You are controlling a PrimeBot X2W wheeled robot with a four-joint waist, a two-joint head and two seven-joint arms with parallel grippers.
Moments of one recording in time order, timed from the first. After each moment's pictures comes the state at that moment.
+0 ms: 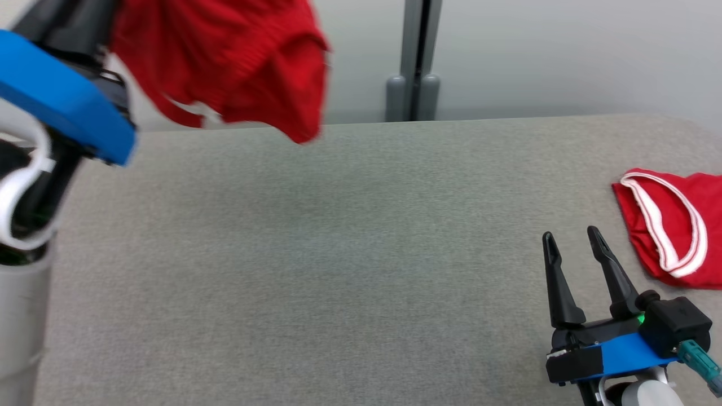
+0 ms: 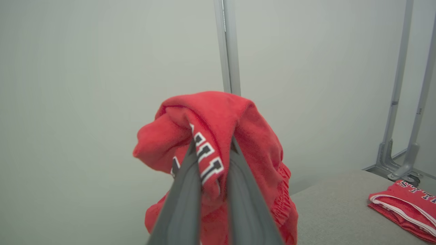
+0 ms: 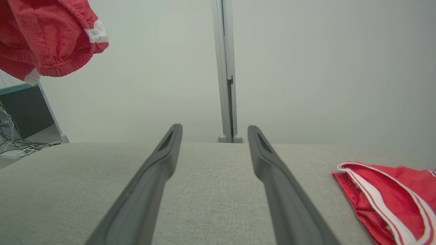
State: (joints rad) left arm -0.74 0.47 -0.18 -0.12 -0.59 -0.12 0.50; right arm -0.07 -0.05 0.01 0.07 0.15 0.13 -0.24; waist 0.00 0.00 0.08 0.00
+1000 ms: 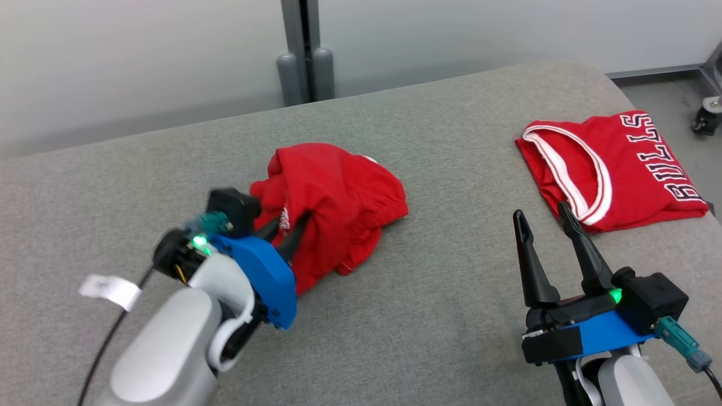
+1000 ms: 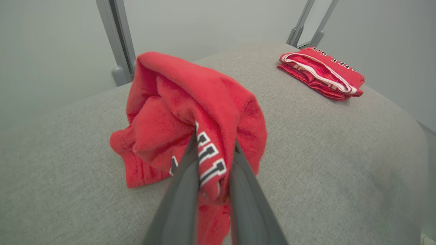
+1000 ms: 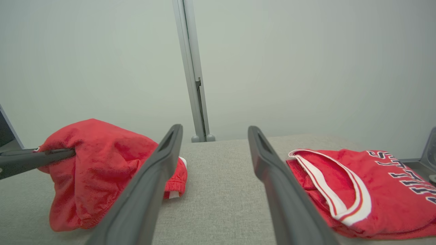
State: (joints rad) left arm -0.52 0.33 -0.60 0.30 -0.61 -0.13 0.25; right arm -0.16 -0.05 0.10 0.11 0.20 0.13 -0.26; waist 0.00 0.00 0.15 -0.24
